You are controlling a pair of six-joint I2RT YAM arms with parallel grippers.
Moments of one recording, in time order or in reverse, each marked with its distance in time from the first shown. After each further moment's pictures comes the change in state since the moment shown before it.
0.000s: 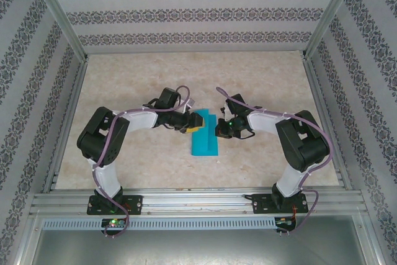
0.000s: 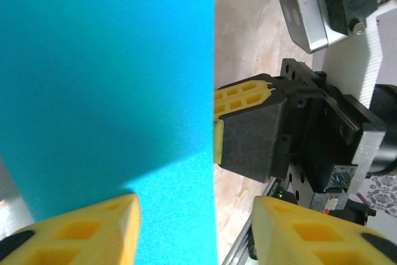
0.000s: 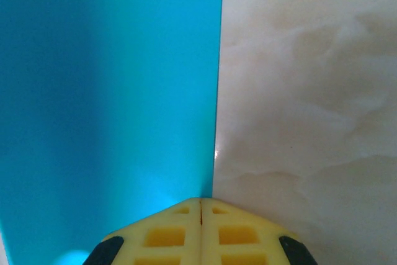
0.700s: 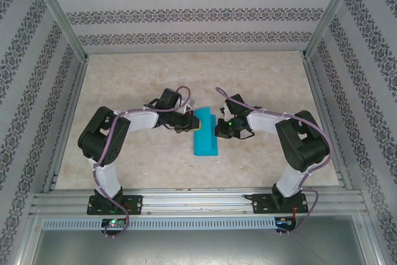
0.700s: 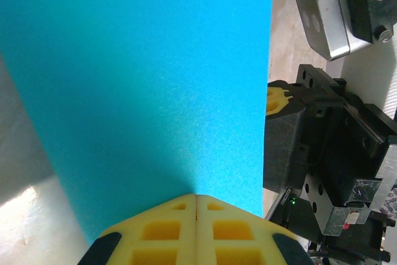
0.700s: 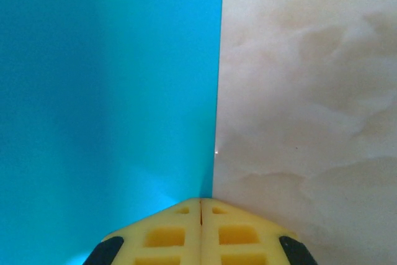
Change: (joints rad) left arm -0.005 0.006 0.003 -0.011 -0.042 0.016; right arm 0.003 0.000 0.000 0.002 0.004 0.000
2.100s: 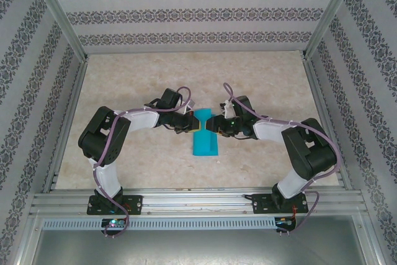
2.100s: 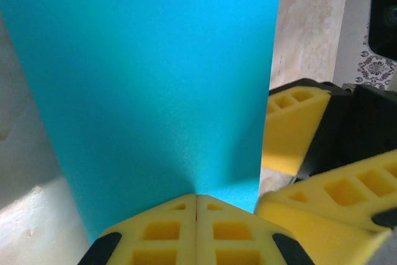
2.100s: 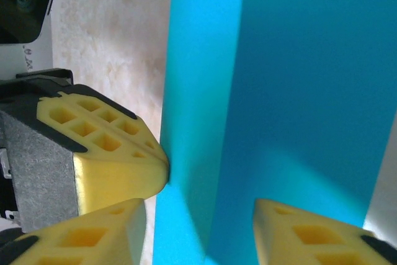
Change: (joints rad) left arm -0.006 0.003 0.014 -0.044 -0.014 0.004; right arm -0.019 -0.097 -0.162 0.423 -0.245 0.168
